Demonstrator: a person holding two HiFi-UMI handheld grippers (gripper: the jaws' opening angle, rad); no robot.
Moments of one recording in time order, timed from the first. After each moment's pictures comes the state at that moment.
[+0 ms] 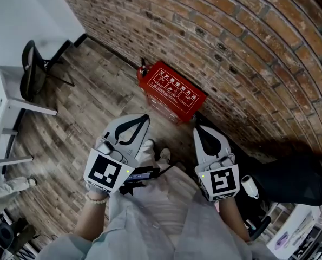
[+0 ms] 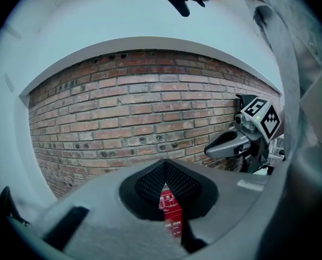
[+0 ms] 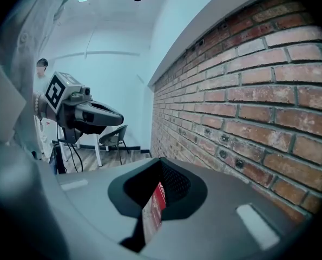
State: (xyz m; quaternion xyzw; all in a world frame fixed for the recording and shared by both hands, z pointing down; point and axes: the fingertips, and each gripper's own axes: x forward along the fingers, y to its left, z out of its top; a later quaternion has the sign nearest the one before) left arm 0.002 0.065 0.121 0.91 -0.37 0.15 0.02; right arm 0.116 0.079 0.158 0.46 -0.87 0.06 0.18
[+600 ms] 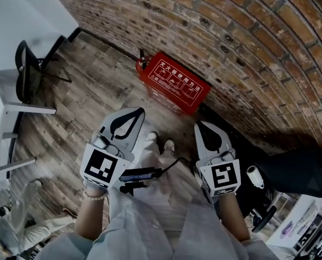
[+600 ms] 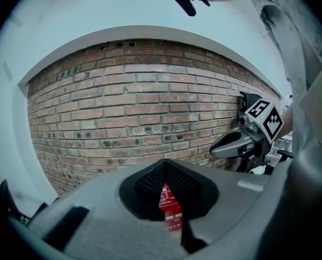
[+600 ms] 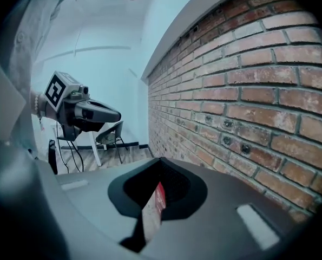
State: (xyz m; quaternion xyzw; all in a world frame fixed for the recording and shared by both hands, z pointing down) left arm -0.029 0.033 0.149 0.91 -0.37 0.17 0.06; right arm 0.101 0.063 0.196 0.47 -0.85 0.10 0.19
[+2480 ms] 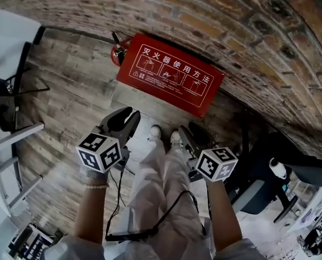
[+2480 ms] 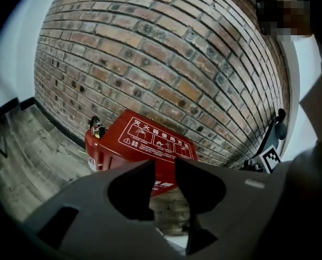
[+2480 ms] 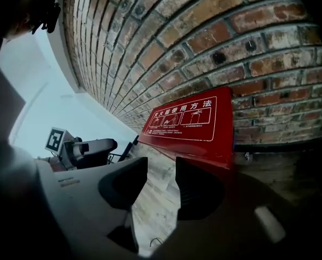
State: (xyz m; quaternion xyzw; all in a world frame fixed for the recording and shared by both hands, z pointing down) left arm -0.043 -0.072 0.481 0.84 -0.31 0.20 0.40; right arm 0.095 0.012 0.514 0.51 -0.69 0.51 0.05
